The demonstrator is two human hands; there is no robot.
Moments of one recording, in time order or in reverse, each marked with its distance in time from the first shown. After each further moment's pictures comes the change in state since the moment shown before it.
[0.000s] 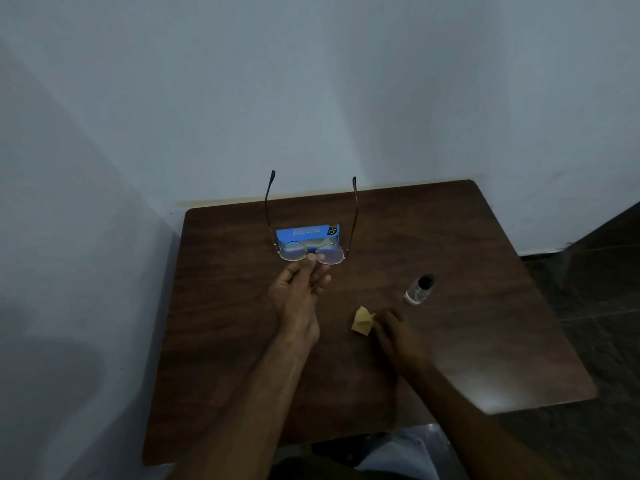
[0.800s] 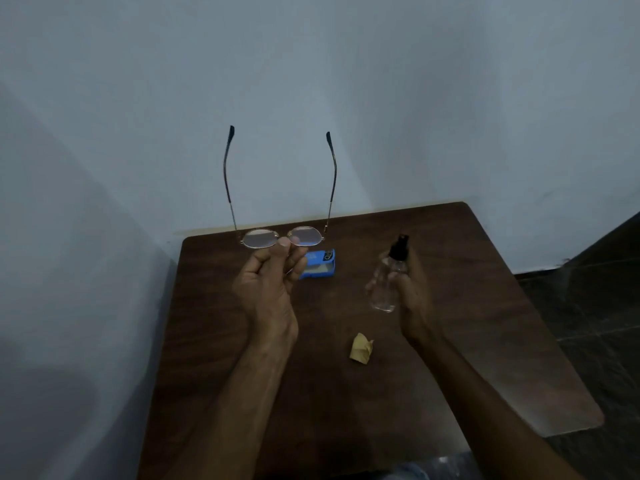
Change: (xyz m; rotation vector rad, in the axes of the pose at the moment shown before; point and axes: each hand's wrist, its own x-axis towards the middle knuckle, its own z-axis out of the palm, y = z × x) left_hand -0.013 0.071 0.039 -0.054 -0.076 0.272; right_hand 0.058 -0.094 -0.118 0.910 0.249 -0.065
